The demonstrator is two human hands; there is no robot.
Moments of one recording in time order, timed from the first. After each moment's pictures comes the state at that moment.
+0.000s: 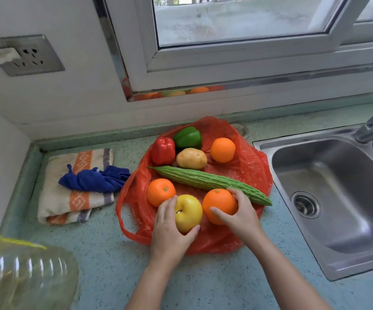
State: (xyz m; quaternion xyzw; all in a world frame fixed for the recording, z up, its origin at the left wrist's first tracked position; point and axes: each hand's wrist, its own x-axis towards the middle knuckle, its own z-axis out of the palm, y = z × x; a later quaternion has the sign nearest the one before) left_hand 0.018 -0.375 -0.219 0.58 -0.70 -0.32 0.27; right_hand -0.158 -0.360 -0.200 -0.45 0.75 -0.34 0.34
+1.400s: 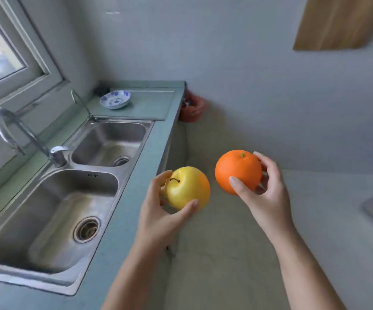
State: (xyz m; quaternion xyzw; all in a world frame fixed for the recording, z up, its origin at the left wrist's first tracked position) left_hand -0.357 -0.020 -0.067 0.04 -0.80 -0.59 0.12; right_hand -0.390 0.166 -0.067 -0.02 0.75 -0.64 -0.16
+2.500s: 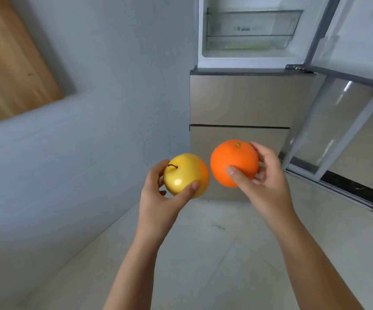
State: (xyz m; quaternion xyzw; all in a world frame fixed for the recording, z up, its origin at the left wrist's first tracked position) left_hand -0.592 0.632 -0.056 -0.31 -0.70 -0.62 -0.17; right_hand -0.455 0.751 -0.044 0.31 0.66 -0.52 -0.45
